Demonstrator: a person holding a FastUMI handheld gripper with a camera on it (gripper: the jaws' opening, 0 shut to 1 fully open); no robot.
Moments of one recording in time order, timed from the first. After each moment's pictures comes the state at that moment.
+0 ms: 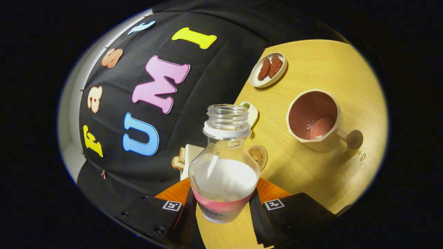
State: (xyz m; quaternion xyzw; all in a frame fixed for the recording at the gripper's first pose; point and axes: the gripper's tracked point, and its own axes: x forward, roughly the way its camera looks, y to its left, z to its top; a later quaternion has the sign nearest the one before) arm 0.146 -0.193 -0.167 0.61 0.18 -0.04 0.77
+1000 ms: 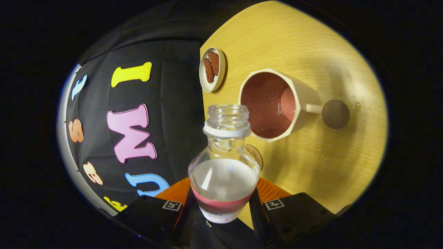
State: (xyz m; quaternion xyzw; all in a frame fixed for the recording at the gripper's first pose) arm 0.166 -0.226 -0.186 0.79 0.17 -0.13 0.58
